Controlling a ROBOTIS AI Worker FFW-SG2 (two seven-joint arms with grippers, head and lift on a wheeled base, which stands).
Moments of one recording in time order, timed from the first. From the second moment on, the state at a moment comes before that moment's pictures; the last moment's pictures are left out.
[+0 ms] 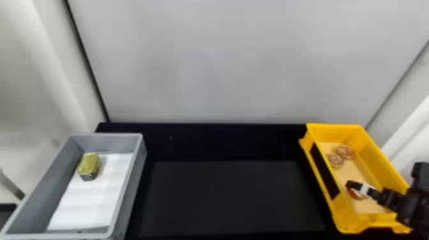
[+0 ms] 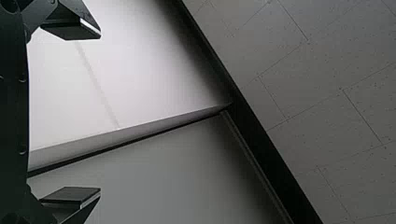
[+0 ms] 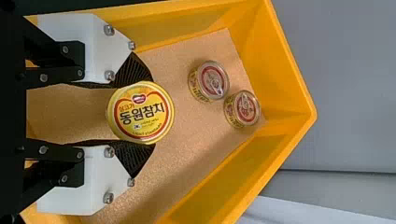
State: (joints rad) left arm -0.22 0.21 0.27 -2.31 -0.21 -0.01 0.12; right arm -0.19 -0.40 -0.48 -1.10 -0.29 0.75 0.18
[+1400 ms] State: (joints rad) left arm -0.21 0.21 0.28 -2.31 -0.21 -0.01 0.12; right arm -0.07 -0.40 -0.36 -1.77 -0.37 0.63 -0.17
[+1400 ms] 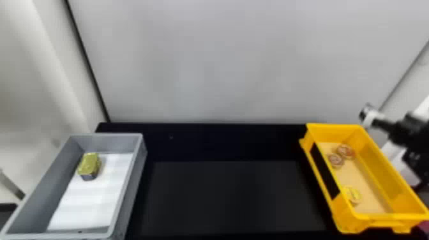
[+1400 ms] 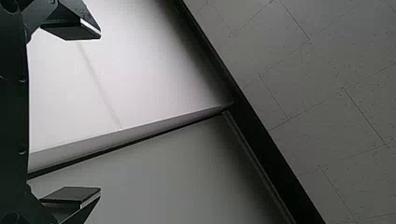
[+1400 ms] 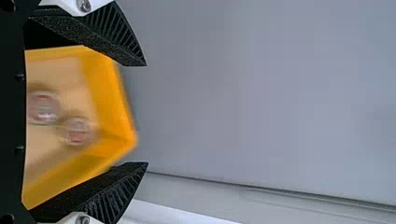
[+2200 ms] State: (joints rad) left arm -0.21 0.24 0.32 -2.33 -0.21 -0.02 0.12; right arm -0.26 -0.40 -0.25 -2.29 0.14 0.33 -0.29
